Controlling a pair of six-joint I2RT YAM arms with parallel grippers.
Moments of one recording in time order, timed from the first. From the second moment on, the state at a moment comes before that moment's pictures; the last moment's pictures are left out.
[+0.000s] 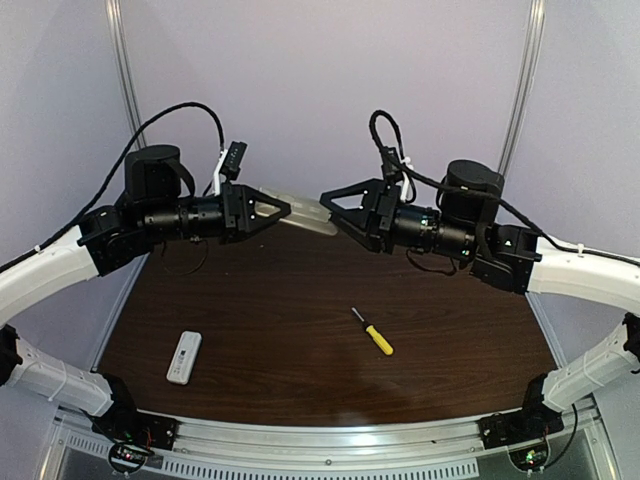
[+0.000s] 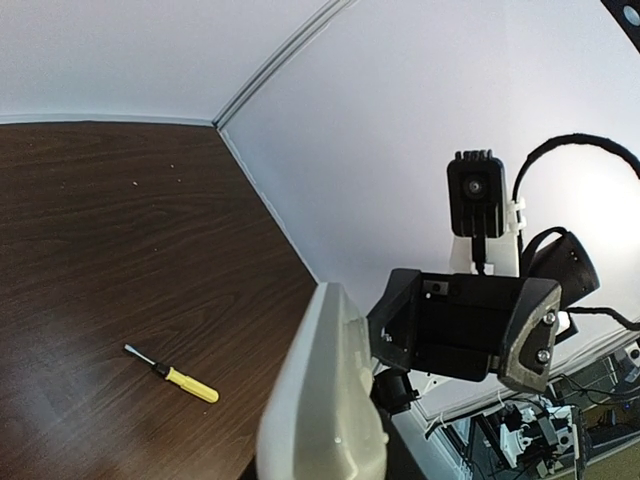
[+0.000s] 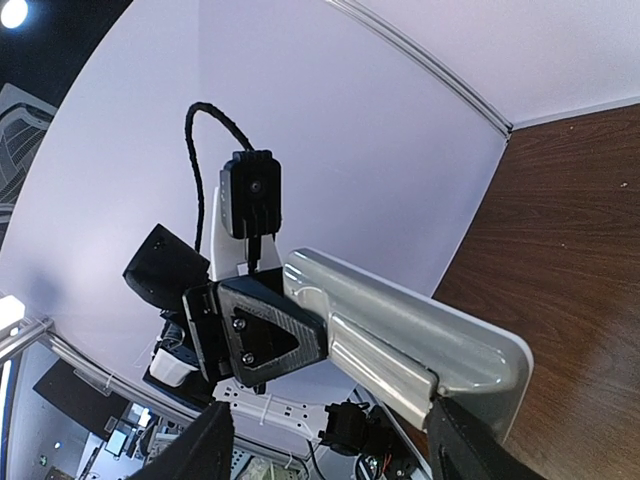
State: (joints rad) left arm -0.83 1.20 1.17 -0.16 0.37 -0.77; right arm 0.99 1.31 1.14 0.20 -0.22 1.00
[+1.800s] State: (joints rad) left arm -0.85 1.23 1.12 -0.15 0.29 -0.79; right arm 1.01 1.29 1.14 0.18 -0.33 0.97
